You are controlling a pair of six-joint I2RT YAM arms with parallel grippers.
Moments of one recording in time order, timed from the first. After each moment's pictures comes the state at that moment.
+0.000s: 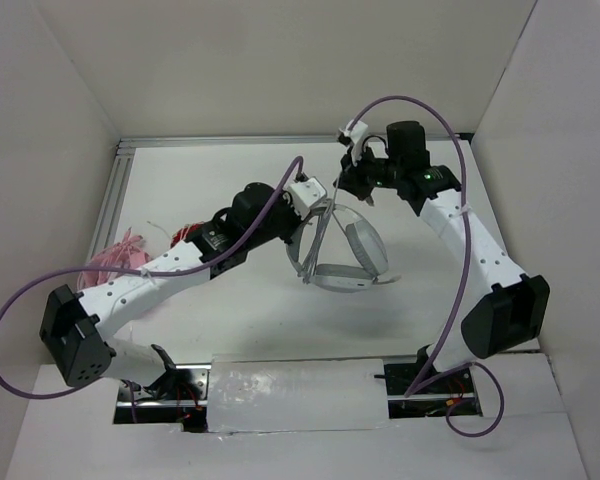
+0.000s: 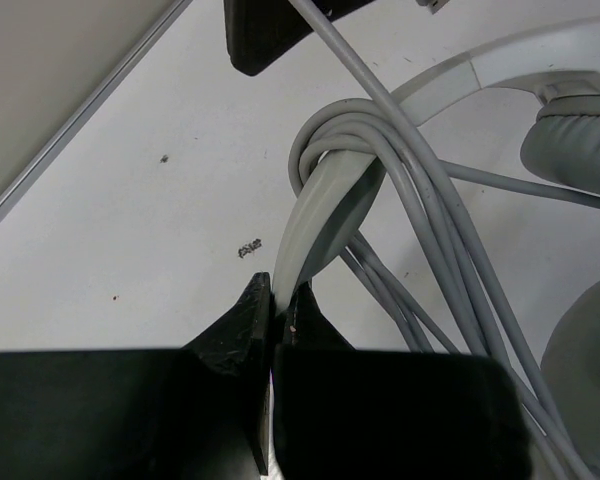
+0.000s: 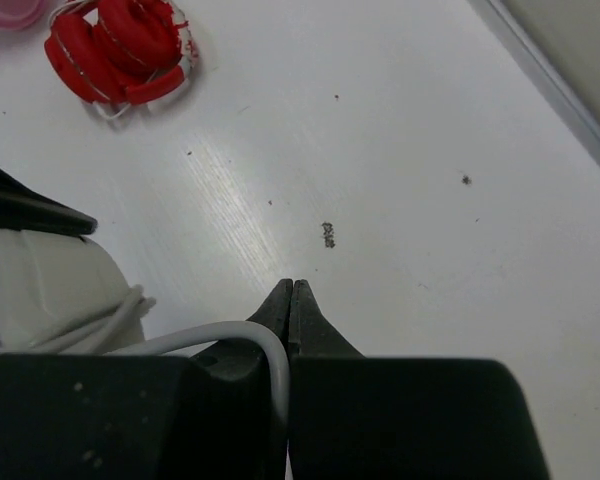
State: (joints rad) left arm -0.82 1.38 1.19 -0.14 -0.03 0.20; right arm 0.32 1.48 1.48 -0.52 -0.57 -0.41
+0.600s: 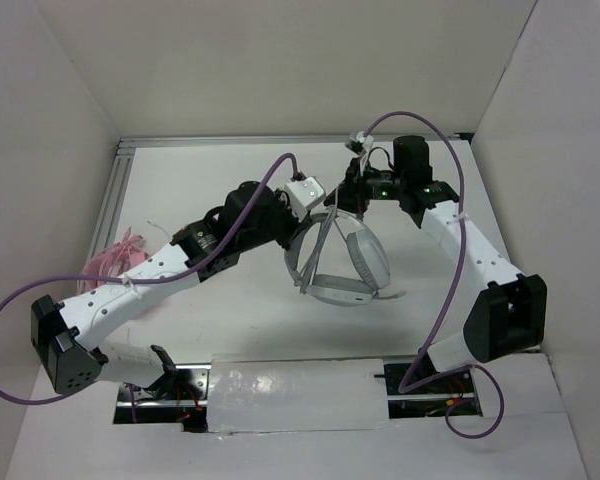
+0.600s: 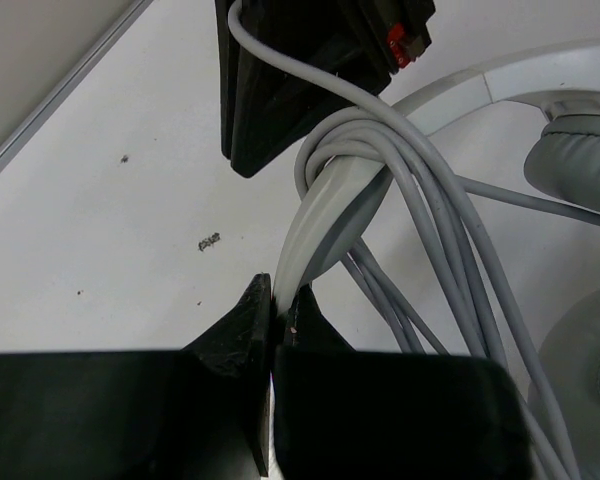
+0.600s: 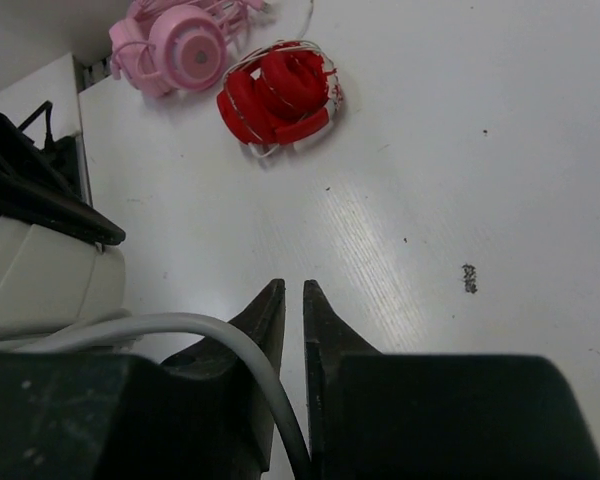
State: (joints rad) left arm -0.85 1.32 1.26 -0.30 0.01 0.13; right arm 0.26 1.44 1.25 -0.28 -0.94 -0.16
